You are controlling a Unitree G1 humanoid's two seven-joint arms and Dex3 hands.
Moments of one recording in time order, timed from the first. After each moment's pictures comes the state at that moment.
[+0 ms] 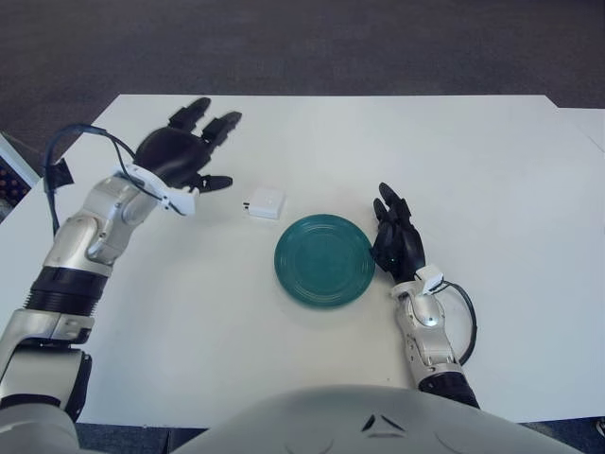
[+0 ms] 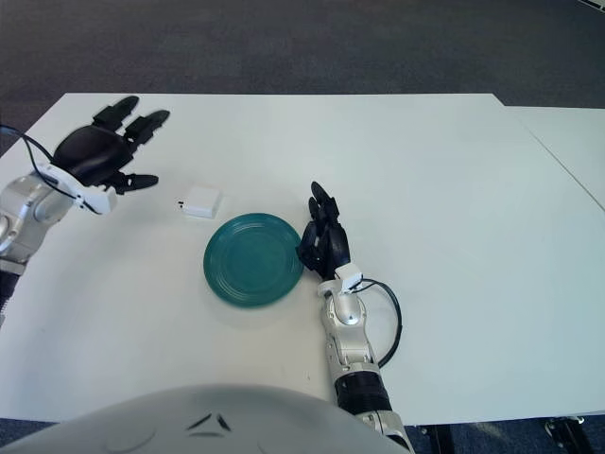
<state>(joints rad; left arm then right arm) -0.36 0.74 -0.14 0.18 0.80 -0.41 -0.13 0.06 0.11 0.07 0.33 0.00 -0.52 -0.01</state>
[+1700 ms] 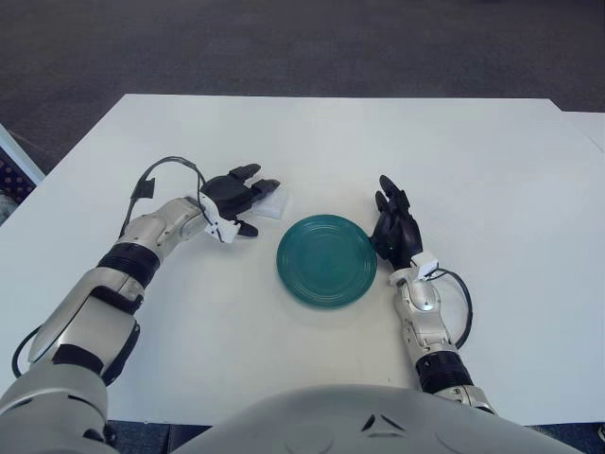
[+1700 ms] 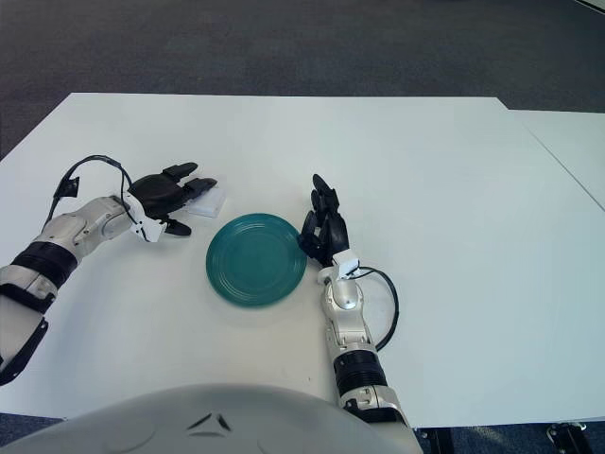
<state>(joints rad) -0.59 0.59 -0.49 0.74 0.93 -0.53 -0.04 -0.03 0.12 0.03 0.44 -0.03 -0.56 -0.02</state>
